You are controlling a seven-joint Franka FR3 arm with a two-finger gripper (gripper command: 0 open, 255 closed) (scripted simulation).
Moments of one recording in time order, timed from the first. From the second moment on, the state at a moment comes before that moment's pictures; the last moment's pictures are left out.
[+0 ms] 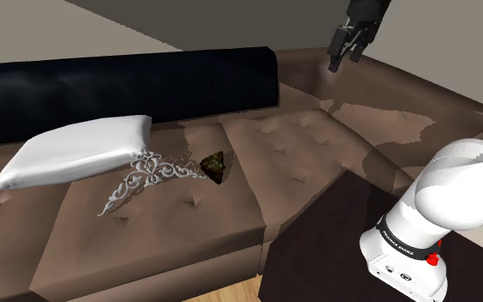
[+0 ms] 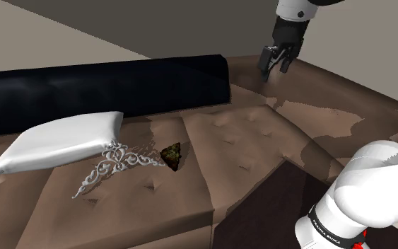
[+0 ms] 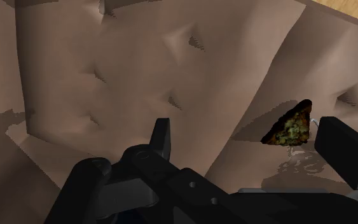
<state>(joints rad) -0.01 -0.81 -0.03 -2.31 -0.11 1.63 0.05</state>
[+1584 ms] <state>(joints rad) 0.03 -0.23 0.14 -2.44 0.01 2.27 0.39</state>
